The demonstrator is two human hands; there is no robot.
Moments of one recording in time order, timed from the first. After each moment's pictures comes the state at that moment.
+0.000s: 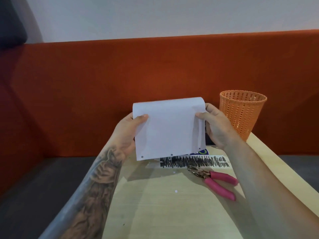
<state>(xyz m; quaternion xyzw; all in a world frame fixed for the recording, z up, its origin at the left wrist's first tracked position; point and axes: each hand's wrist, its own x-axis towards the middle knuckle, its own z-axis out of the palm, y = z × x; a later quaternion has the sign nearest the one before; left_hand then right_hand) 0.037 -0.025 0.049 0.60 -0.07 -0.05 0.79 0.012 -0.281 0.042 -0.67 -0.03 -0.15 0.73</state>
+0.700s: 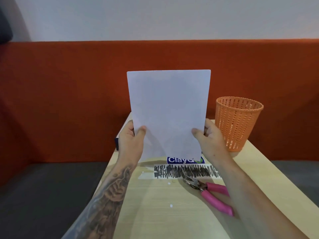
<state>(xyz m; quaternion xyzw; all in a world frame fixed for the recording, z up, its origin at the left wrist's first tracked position) 0.058 -0.060 0.011 0.68 -0.07 0.17 0.71 0.012 -0.275 0.011 -0.73 -0.01 -0.25 0.63</state>
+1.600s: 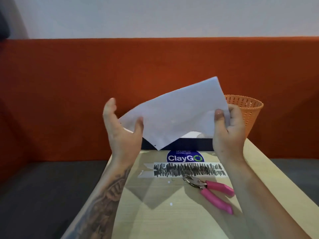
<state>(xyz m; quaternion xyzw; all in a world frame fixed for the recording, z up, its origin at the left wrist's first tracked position) 0.051 -0.047 0.019 0.72 -0.12 0.39 0.56 -0.008 -0.279 0.031 -0.69 -0.02 -0.51 0.51</state>
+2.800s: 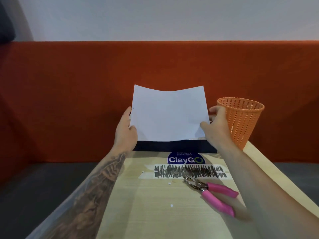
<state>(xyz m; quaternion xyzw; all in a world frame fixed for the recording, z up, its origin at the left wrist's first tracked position) 0.106 -0.034 0.012 0.79 -0.08 0.15 0.59 0.047 -0.301 0.032 -0.78 0.11 -0.31 0.54</state>
